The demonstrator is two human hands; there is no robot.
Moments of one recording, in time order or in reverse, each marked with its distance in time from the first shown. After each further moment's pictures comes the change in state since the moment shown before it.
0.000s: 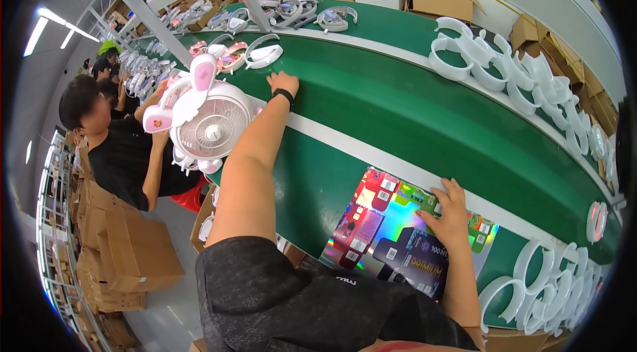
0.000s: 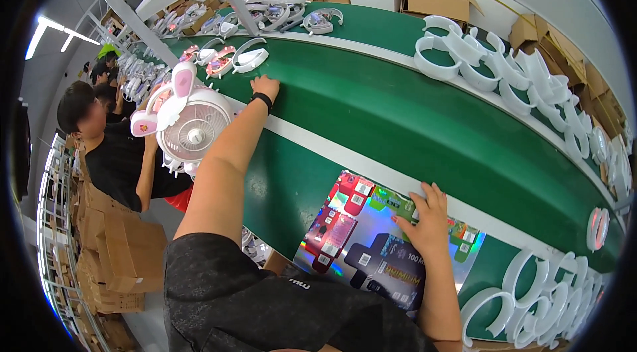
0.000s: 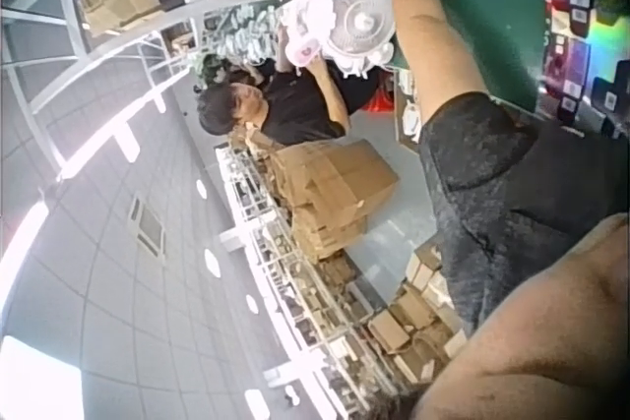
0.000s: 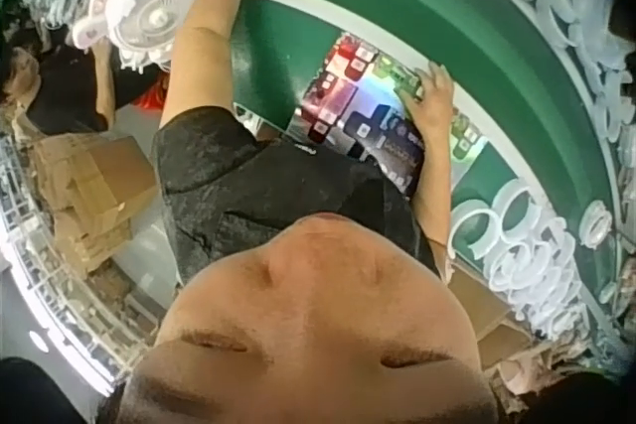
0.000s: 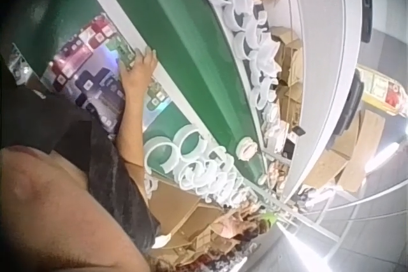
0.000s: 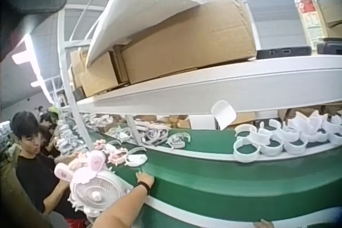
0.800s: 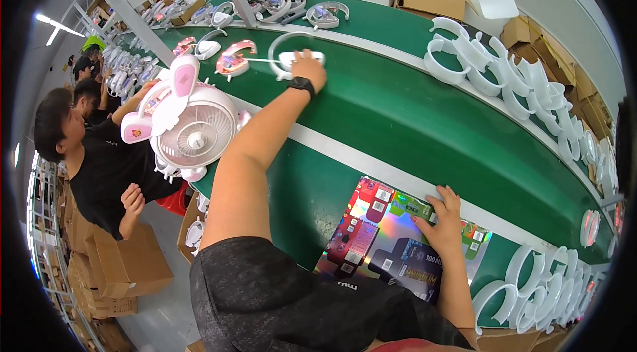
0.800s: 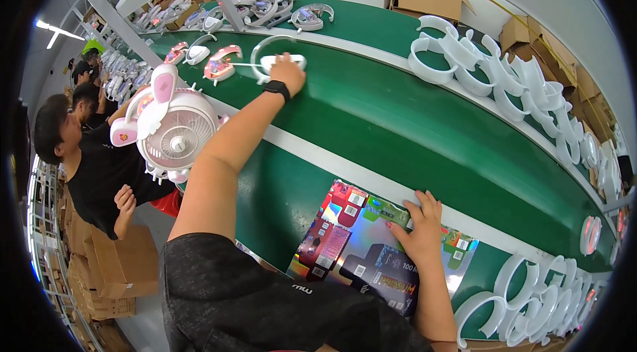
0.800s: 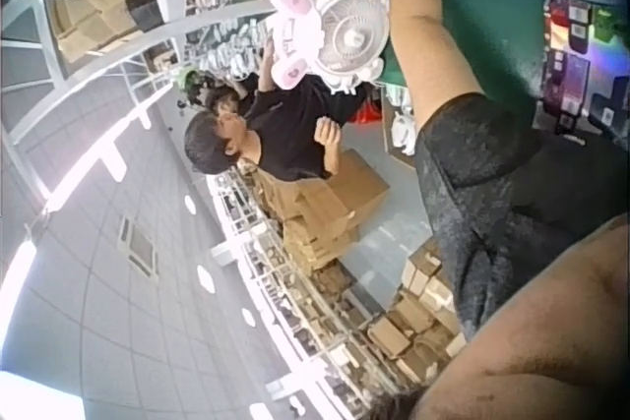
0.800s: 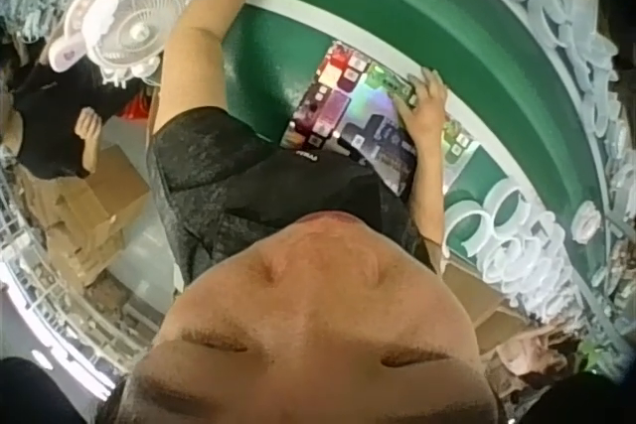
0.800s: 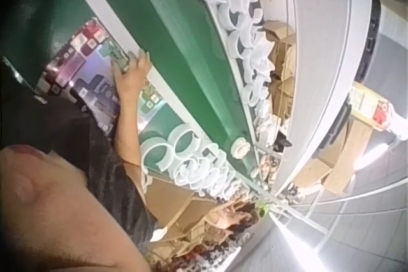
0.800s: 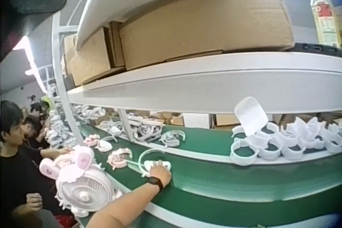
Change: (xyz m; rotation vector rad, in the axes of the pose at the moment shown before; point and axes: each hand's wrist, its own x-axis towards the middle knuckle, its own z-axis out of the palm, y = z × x) left_hand -0.030 0.111 0.008 0.497 -0.028 0.439; right_hand 0.004 -0.003 0.000 -0.057 0.003 0.020
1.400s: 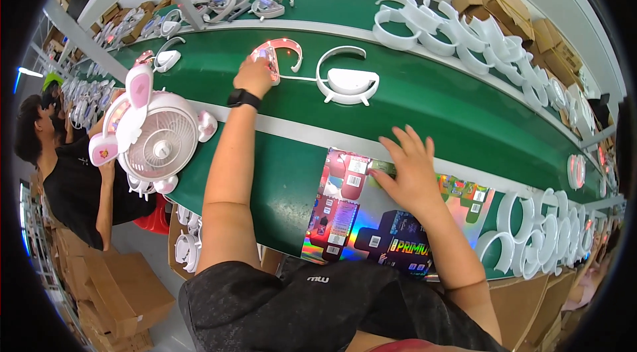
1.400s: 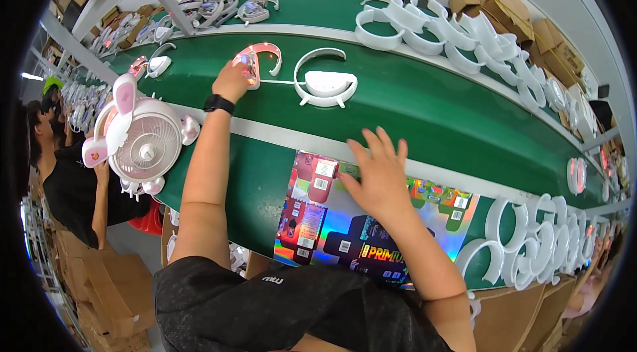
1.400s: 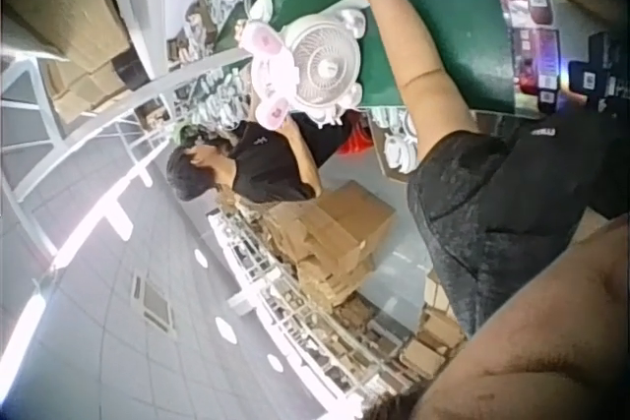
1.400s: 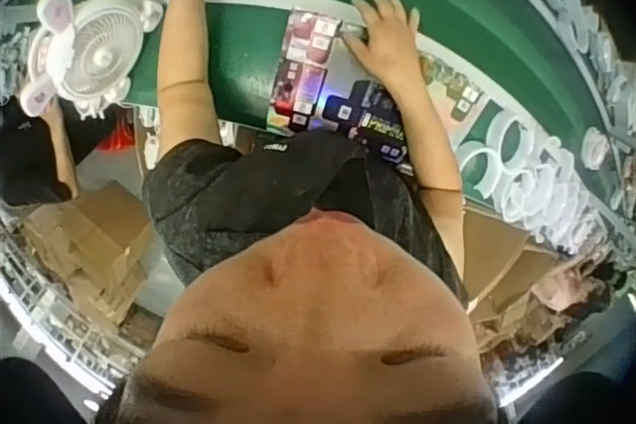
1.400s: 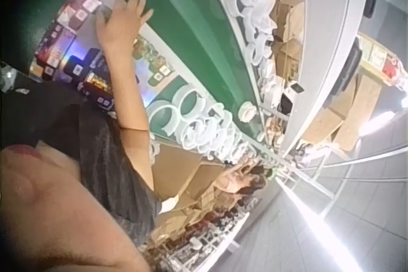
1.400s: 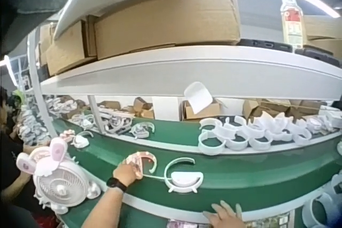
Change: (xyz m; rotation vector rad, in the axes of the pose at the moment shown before) left_hand -0.065 -0.036 -0.030 -0.341 0.007 0.022; right_hand 0.038 -0.083 -0.026 -0.189 -0.016 -0.084
